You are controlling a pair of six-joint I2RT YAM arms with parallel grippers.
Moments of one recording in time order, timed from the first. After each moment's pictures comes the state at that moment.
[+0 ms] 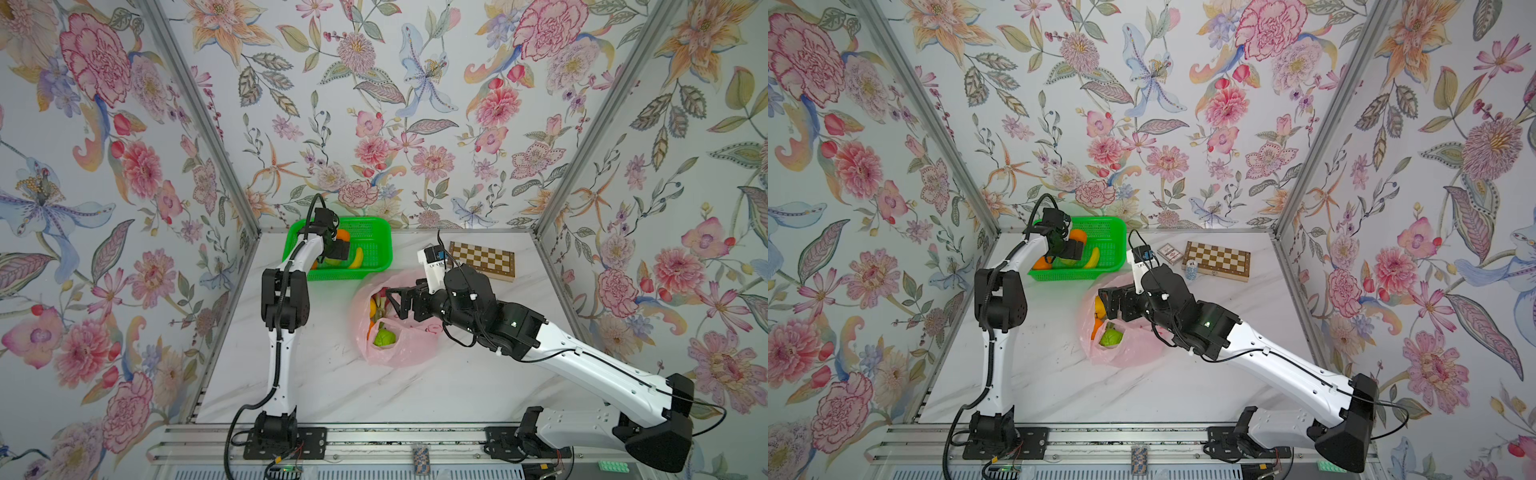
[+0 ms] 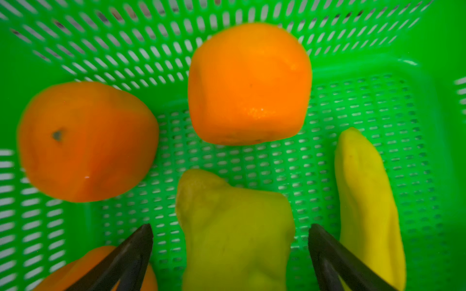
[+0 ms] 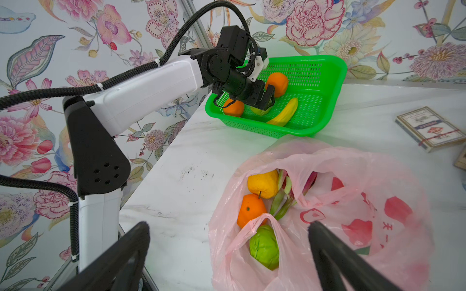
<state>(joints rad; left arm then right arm) -0.12 2.41 2.15 -0.73 -0.02 0.03 0.99 1.24 1.24 -0.38 0.15 0.49</state>
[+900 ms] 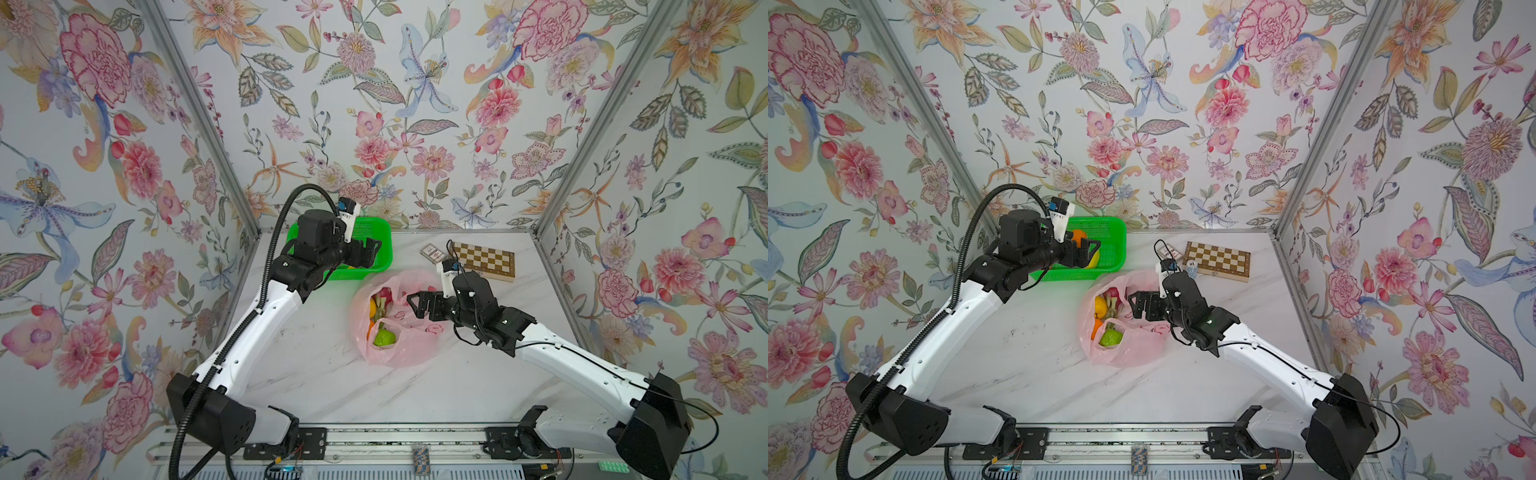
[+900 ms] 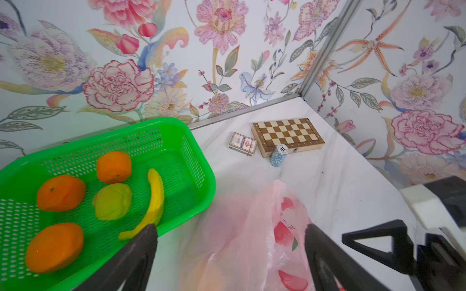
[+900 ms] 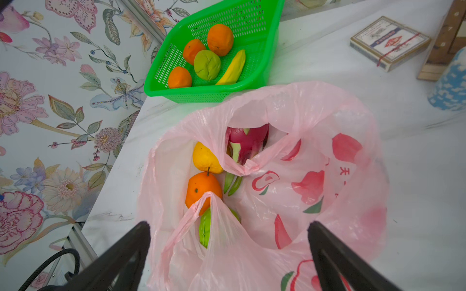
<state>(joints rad) -0.44 1.40 1.45 -0.50 0.18 -0.08 0.74 1.24 0.92 -0.23 -0.04 0.59</state>
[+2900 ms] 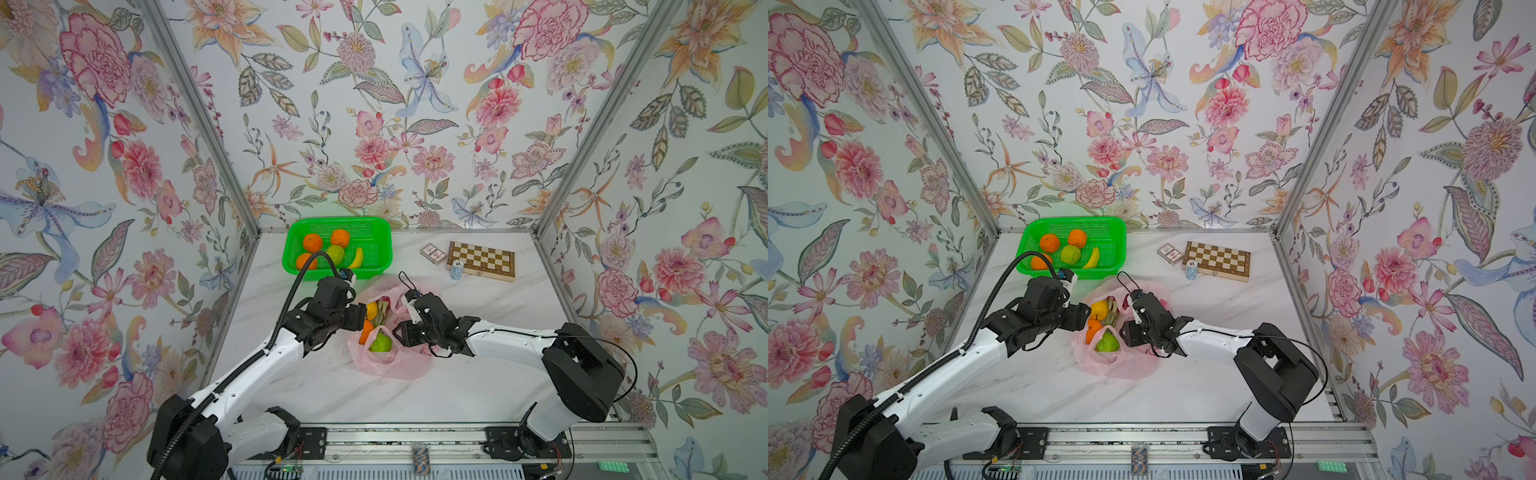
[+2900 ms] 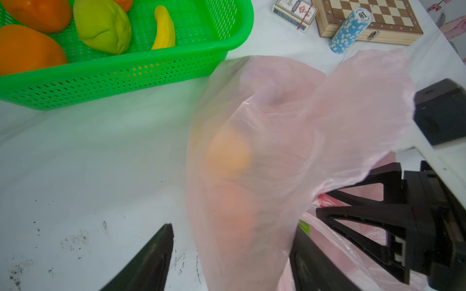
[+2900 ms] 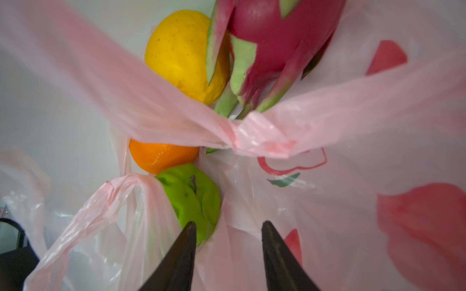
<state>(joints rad) -0.55 1.18 0.86 -0.49 -0.06 -0.26 0.84 1.62 0.86 -0.05 -0.17 0.52</state>
